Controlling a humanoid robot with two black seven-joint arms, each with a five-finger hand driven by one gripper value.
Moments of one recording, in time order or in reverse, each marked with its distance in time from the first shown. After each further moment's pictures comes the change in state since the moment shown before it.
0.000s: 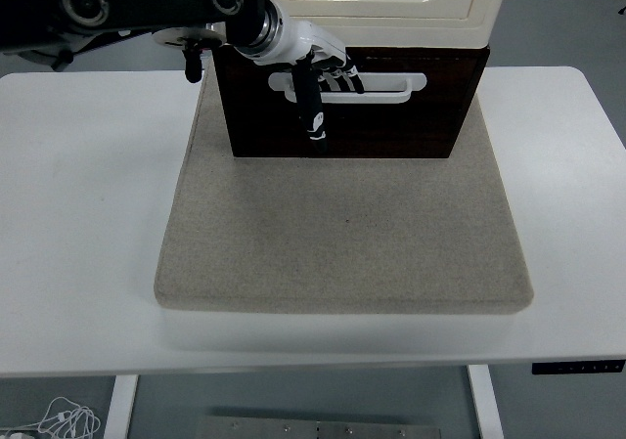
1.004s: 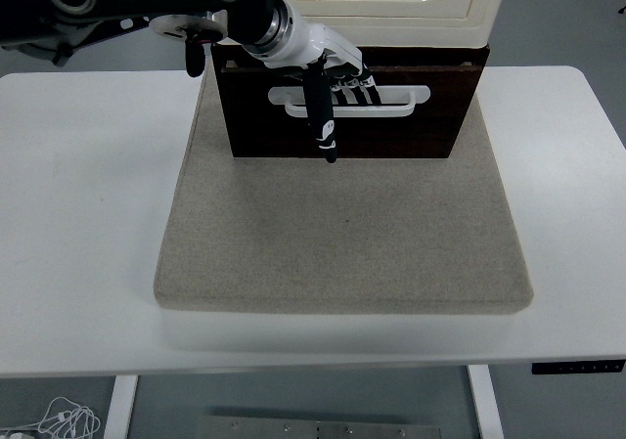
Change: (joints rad) left arm -0.013 0.013 -0.054 -0.028 -0.002 -0.086 0.001; right arm 0.000 0.000 0.000 0.000 0.000 0.000 0.000
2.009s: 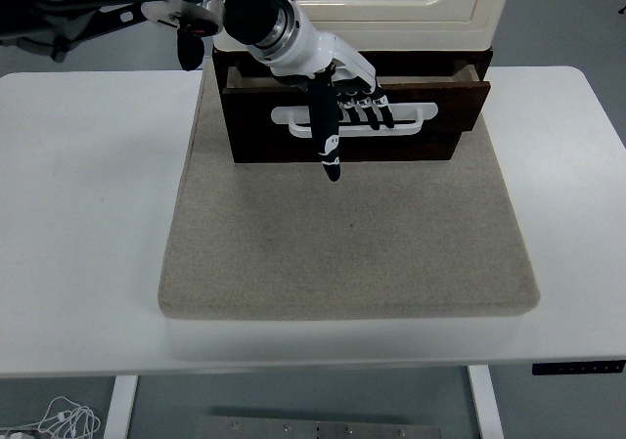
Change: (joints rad) left arm -0.005 0.017 -0.053 -0.025 -0.002 -0.121 0.000; right arm 0.000 0.000 0.000 0.000 0.000 0.000 0.000
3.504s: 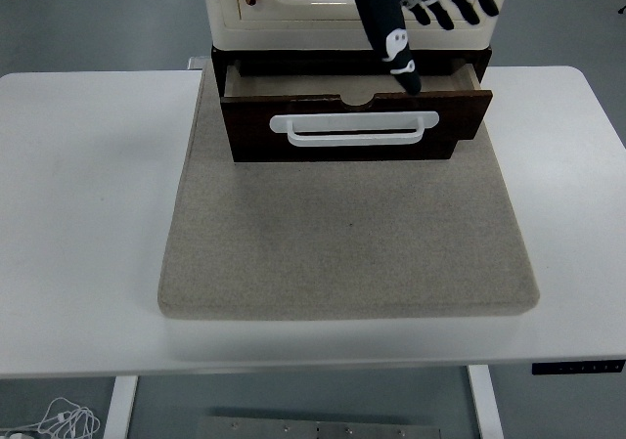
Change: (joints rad) left arm 0.046 0.094 -0.458 0.039 -0.002 -0.029 -0.019; right arm 0.000 0.000 0.000 0.000 0.000 0.000 0.000
